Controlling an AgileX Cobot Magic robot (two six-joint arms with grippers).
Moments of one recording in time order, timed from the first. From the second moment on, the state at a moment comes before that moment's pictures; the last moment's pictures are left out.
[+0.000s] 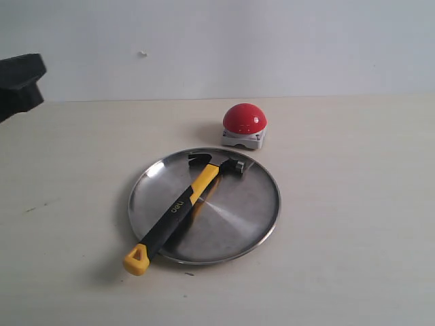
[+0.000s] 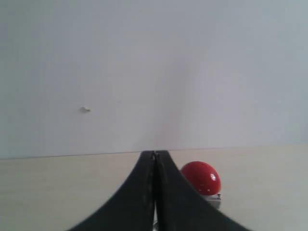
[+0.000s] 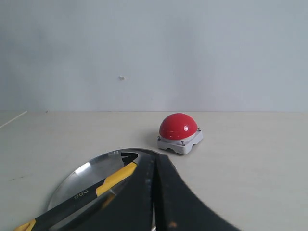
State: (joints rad) left arm -0.28 1.15 -0.47 0.25 -0.57 -0.45; right arm 0.32 0.35 -0.17 -1.62 -0.10 1.84
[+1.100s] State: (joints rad) left arm -0.05 0.24 0.00 -0.01 -0.25 -0.13; right arm 0.32 0.35 -0.17 -1.62 -0.10 1.84
